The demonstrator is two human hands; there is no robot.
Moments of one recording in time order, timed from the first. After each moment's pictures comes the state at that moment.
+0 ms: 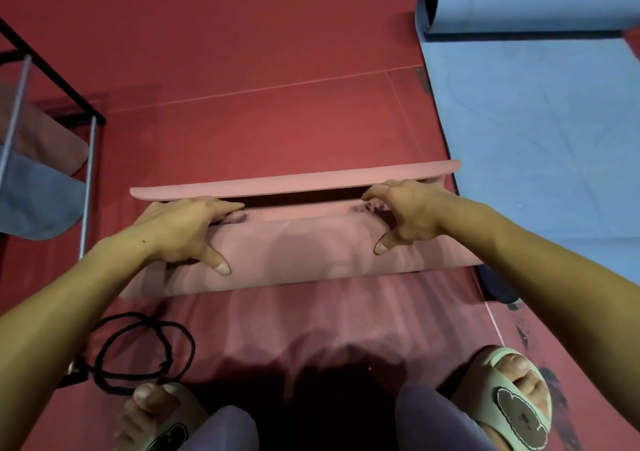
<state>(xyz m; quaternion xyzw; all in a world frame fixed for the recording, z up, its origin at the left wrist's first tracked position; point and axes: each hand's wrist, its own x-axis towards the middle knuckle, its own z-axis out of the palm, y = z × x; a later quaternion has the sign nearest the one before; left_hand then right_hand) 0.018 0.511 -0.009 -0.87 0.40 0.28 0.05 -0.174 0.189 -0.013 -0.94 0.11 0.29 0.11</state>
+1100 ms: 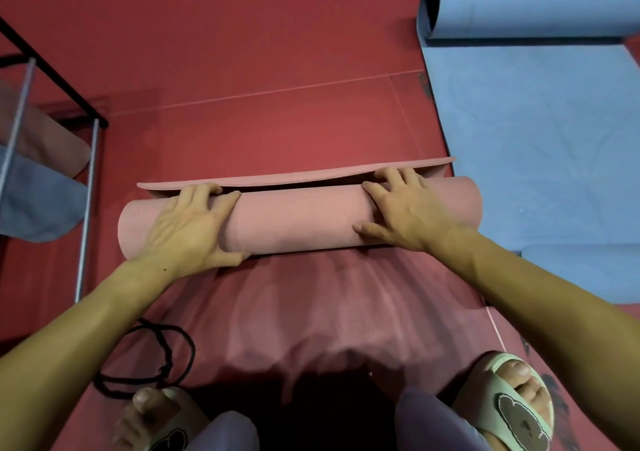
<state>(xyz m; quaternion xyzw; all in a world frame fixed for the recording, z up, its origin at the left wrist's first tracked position) -0.001 0.516 -0.032 -0.90 0.42 0.09 0.07 -0.182 0.204 -0.038 -0.99 0.12 0.10 0.01</state>
